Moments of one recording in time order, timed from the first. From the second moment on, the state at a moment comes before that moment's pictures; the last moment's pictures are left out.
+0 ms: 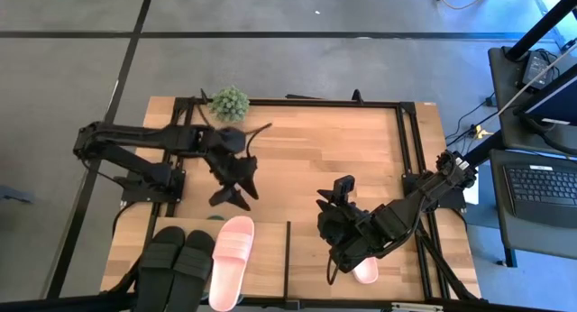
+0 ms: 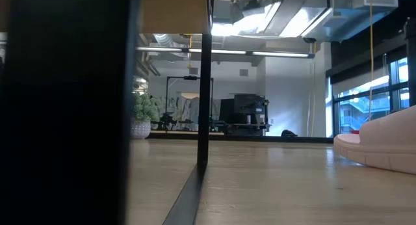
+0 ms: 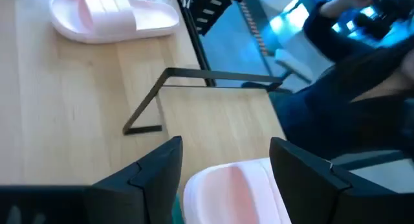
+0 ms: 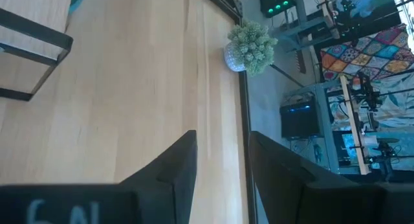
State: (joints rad) left arm 0.02 1.24 1.13 -0.61 0.66 -0.20; right arm 0.63 1.82 1.83 -1.29 0.98 0.23
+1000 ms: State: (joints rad) left arm -0.43 1.57 1.47 -0.90 -0.05 -0.29; right arm 0.63 1.82 1.83 -1.30 0.98 0.26
